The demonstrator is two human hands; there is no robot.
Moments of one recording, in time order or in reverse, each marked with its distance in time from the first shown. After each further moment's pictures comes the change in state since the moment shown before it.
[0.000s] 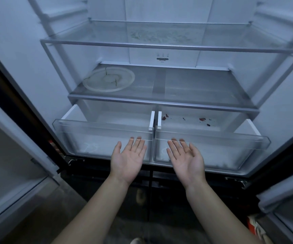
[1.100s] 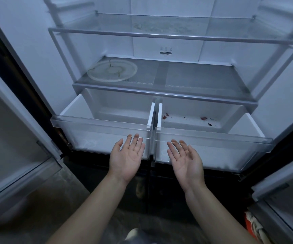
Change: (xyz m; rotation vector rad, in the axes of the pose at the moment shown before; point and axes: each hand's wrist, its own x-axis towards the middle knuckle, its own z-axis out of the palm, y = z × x) left_hand -0.033 -0.021 -0.018 0.000 -0.028 0.043; right_hand -0.042 0.003 -0.022 -0.080 -0.019 -0.030
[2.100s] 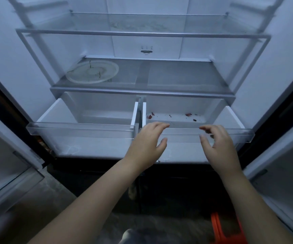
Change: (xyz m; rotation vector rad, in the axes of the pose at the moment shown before) left_hand -0.003 -0.054 0.067 2.059 -0.597 0.962; right_hand -0.013 -0.114 -0.037 -1.696 0.104 -0.956
